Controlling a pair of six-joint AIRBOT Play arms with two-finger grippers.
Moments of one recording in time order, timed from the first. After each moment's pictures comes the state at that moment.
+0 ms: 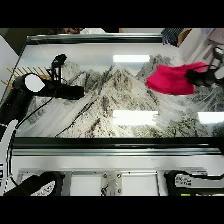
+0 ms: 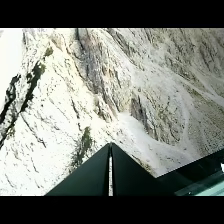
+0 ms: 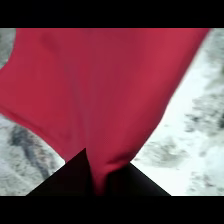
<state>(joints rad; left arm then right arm) -0.20 -1.21 1.23 1.15 -1.10 -1.52 -0.35 -1.48 1.43 -1.37 0.89 1.60</state>
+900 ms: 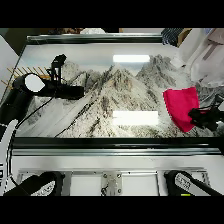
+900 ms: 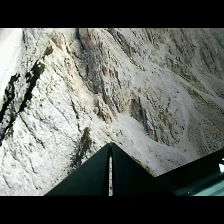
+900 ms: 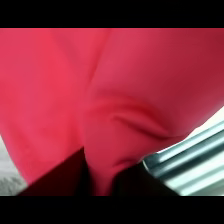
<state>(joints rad) -0.20 -1.21 1.23 1.15 -1.10 -1.53 -0.46 -1.19 0.89 -1.50 1.14 1.78</state>
